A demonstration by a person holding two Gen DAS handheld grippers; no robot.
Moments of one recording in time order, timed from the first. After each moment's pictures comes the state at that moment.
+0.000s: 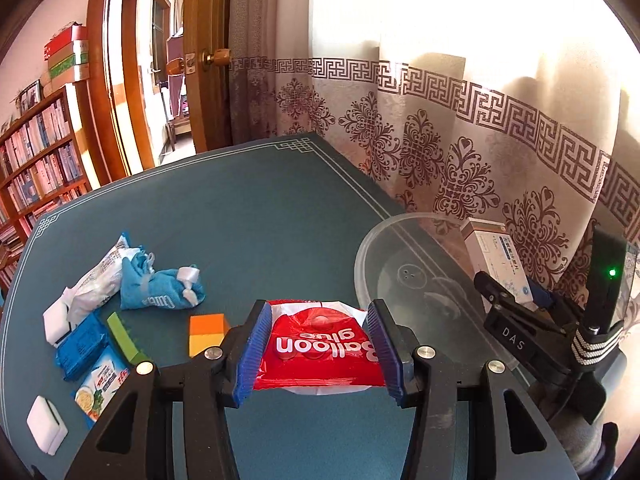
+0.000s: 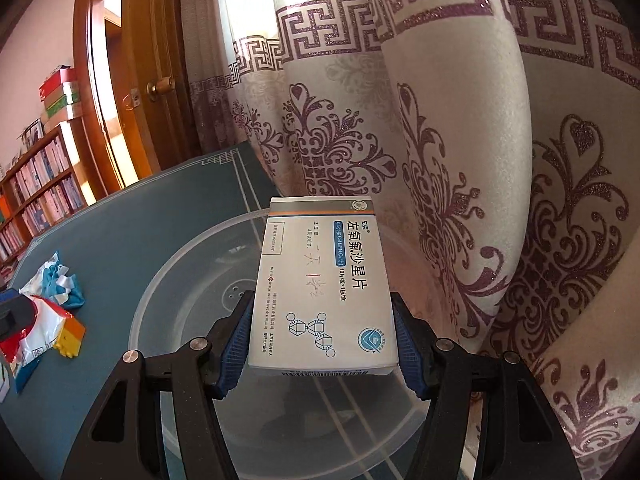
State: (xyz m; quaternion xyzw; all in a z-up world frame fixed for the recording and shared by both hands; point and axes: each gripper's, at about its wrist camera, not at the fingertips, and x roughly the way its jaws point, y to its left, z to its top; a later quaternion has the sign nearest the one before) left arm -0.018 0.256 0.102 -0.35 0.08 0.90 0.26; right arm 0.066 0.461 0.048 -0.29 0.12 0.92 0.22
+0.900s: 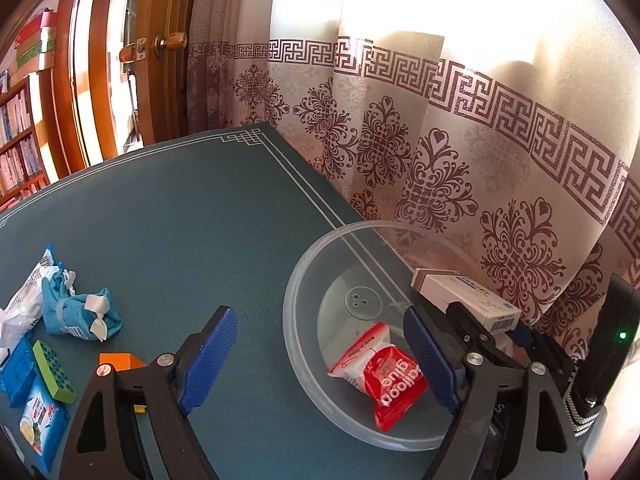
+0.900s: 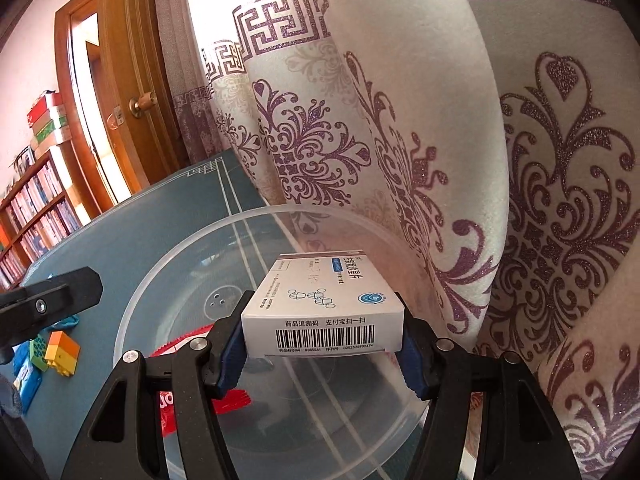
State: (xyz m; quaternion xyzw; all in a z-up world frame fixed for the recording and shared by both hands) left arm -0.045 0.307 0.084 -0.37 0.06 0.87 0.31; right arm 0.074 0.475 0.036 -0.27 0.16 0.92 0.24
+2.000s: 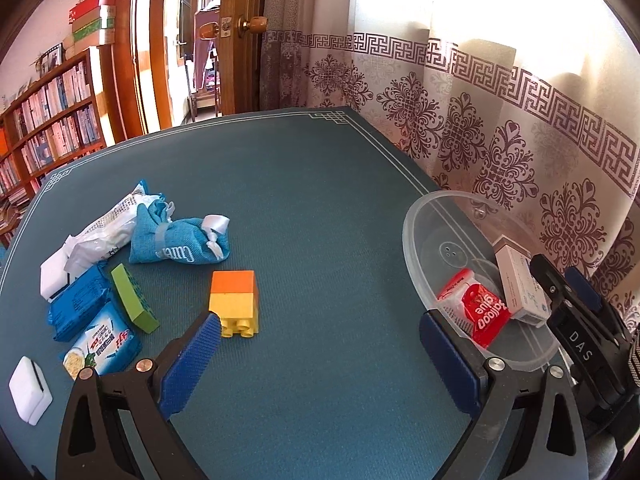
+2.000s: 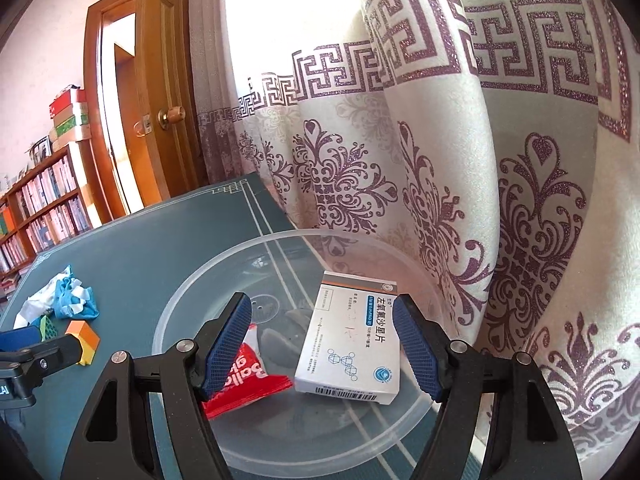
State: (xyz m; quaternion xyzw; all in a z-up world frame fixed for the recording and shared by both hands) left arm -0.030 0.220 0.068 -0.39 0.05 0.90 0.21; right arm 0.094 0.432 0.058 -0.22 0.11 0.94 0.23
